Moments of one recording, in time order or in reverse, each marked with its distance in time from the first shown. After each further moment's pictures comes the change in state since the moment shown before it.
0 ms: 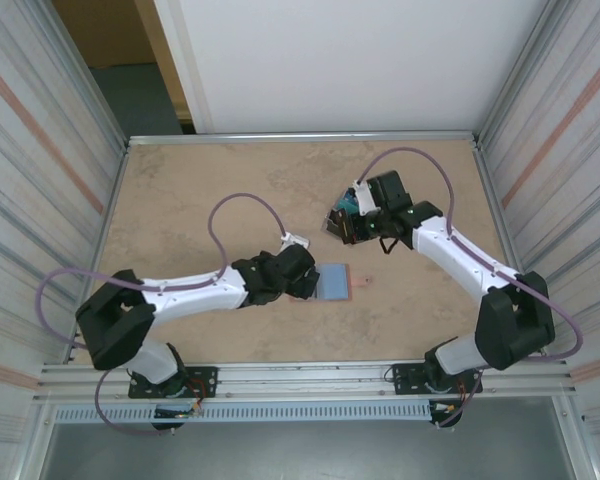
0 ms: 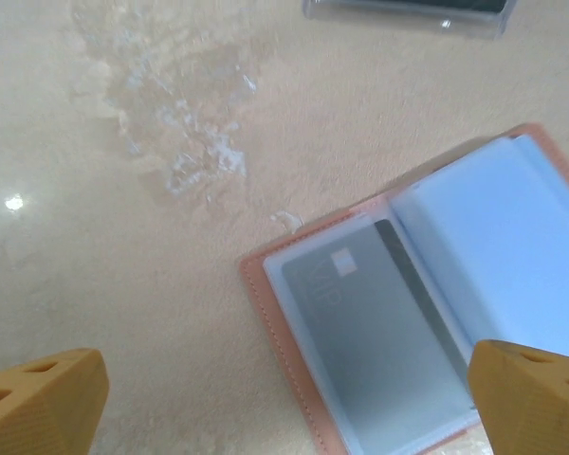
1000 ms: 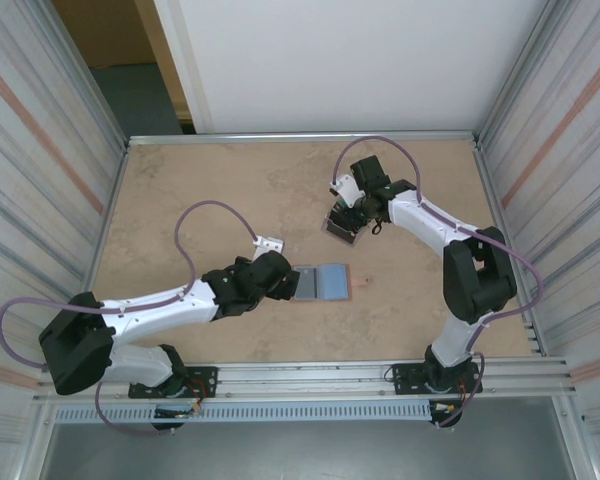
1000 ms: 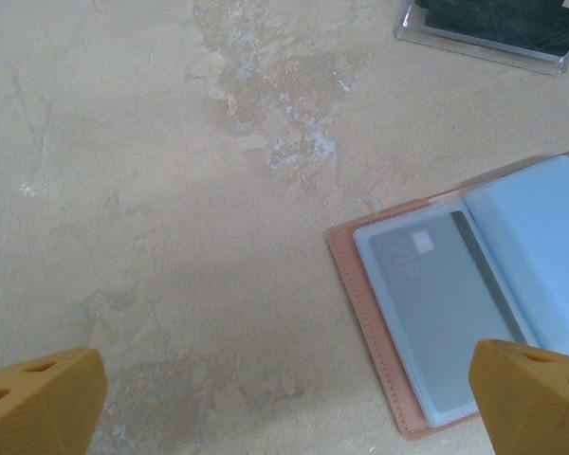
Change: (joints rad) left arm 0.023 -0.196 -0.148 -0.007 -0.064 -0.079; right arm -0.022 0.295 0.188 -0.019 0.140 -0.453
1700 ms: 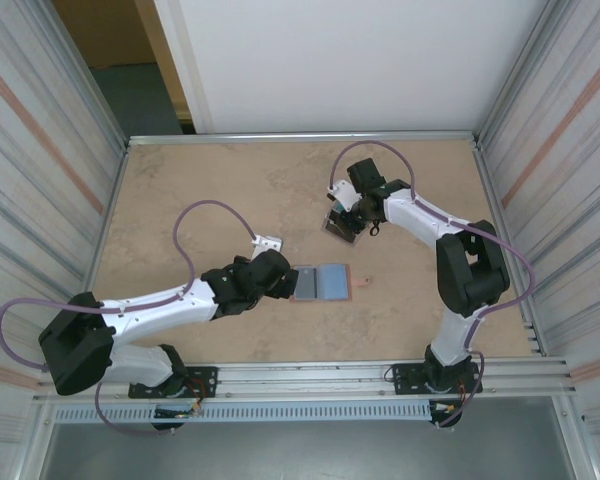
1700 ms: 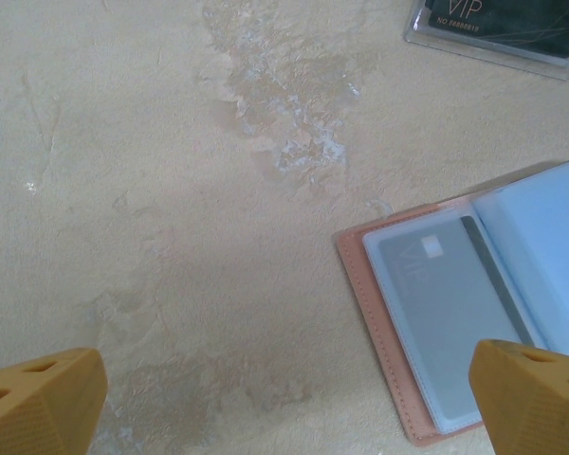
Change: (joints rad) left arm 0.010 0.000 0.000 0.000 0.000 0.000; right arm 0.000 0.050 0.017 -0.030 -0.033 -0.010
